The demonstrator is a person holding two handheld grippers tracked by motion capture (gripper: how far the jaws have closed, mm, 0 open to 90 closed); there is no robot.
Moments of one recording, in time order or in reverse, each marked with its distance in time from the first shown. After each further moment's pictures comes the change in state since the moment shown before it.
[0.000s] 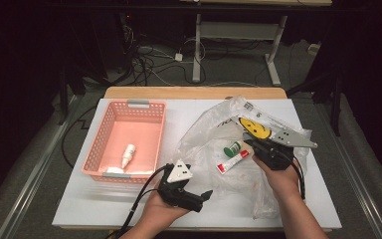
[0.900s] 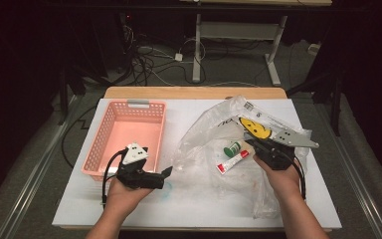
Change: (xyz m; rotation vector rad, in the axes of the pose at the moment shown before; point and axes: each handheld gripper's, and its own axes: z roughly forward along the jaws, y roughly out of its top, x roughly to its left) left arm 0.072 -0.011 -0.067 -0.027 0.238 -0.106; right arm -0.002 0.000 -0.002 -0.007 0.006 -0.005
